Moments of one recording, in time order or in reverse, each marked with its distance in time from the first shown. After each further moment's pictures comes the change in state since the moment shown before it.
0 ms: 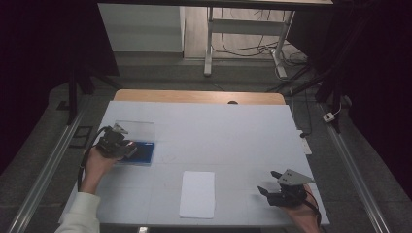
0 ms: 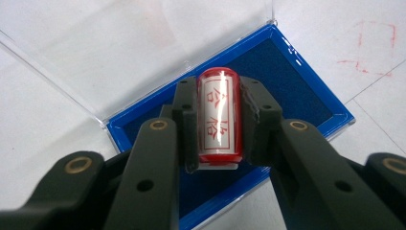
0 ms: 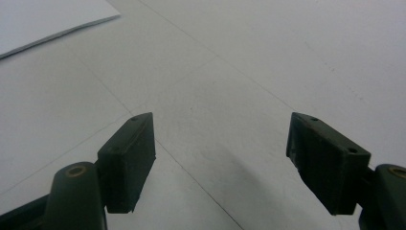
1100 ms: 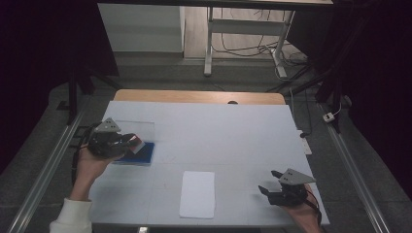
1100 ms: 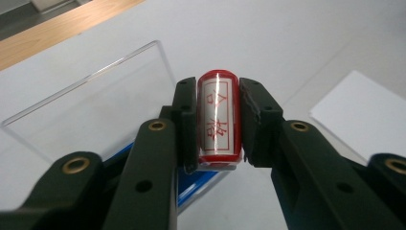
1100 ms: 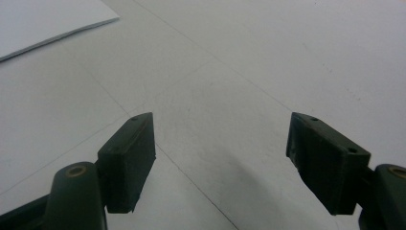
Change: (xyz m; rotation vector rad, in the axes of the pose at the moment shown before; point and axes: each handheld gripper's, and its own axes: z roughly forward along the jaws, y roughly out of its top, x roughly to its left) left arm -0.035 0.014 -0.077 -0.265 -0.143 0.068; right arm -0.003 -0.001 0.000 -0.013 0.007 0.008
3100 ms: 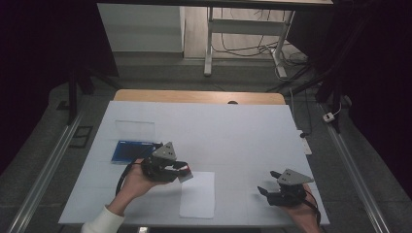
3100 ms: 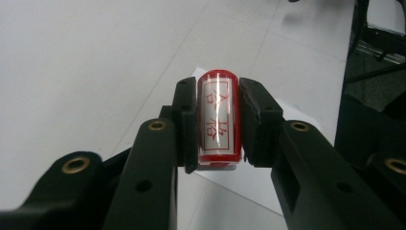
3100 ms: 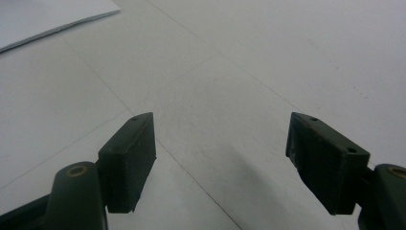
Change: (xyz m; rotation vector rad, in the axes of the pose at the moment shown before) left arm -0.117 0.029 0.067 0.098 -0.345 0.261; right arm 0.002 -0.001 0.003 0.019 0.002 -0.015
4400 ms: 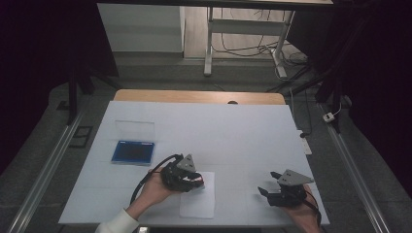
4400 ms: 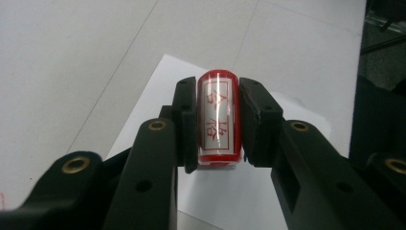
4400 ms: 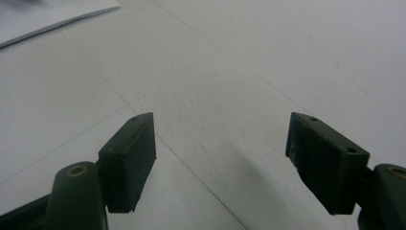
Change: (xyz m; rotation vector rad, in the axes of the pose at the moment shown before) left arm -0.017 0.003 0.056 0.096 -0.024 0.047; right arm 0.000 -0.002 -0.001 0.009 0.001 0.001
